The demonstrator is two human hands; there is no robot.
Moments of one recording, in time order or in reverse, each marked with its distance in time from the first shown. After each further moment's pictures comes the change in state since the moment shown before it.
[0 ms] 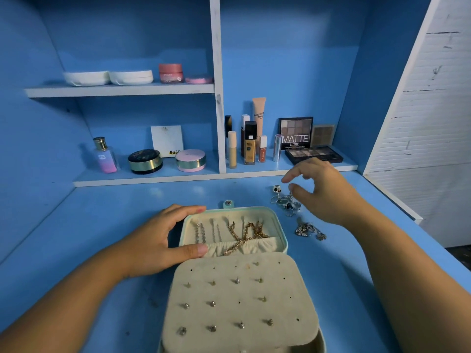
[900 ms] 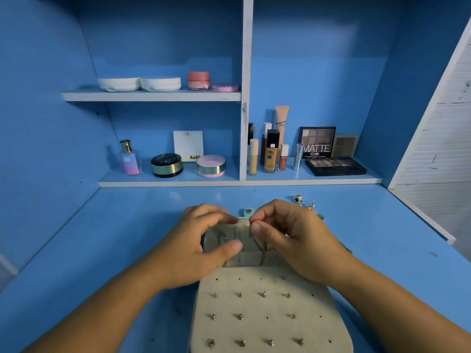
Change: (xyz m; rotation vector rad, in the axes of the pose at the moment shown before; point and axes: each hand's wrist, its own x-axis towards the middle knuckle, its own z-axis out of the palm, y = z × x) left_hand -0.002 0.021 0.013 0.069 0.182 0.095; right_hand -0.031 -0.073 0.050 0.616 -0.197 -0.090
